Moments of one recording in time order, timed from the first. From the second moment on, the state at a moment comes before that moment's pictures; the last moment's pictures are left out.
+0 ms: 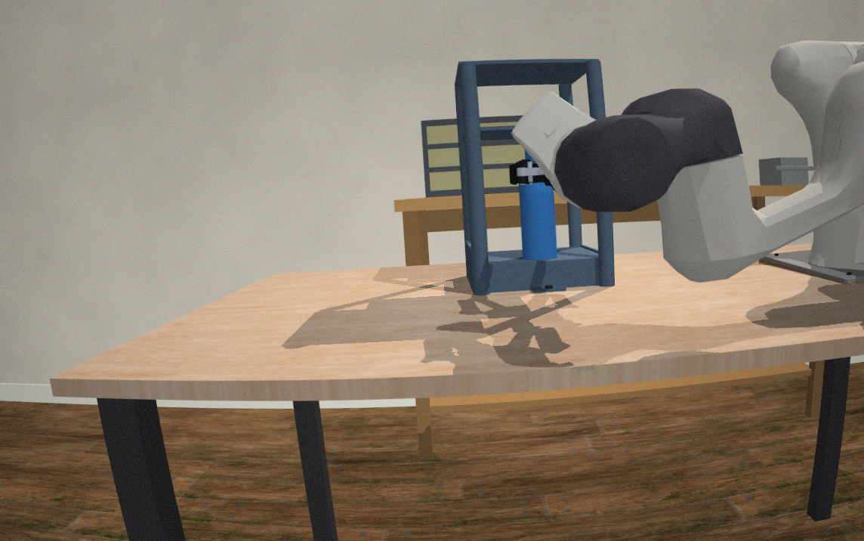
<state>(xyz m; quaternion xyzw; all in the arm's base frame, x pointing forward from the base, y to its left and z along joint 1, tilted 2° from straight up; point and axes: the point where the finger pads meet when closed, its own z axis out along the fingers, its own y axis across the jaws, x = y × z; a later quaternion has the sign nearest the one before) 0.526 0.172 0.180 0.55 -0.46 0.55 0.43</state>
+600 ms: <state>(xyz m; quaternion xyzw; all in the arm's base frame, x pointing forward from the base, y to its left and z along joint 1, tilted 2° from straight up) 0.524 0.172 0.229 0.54 -0.46 0.56 0.42</state>
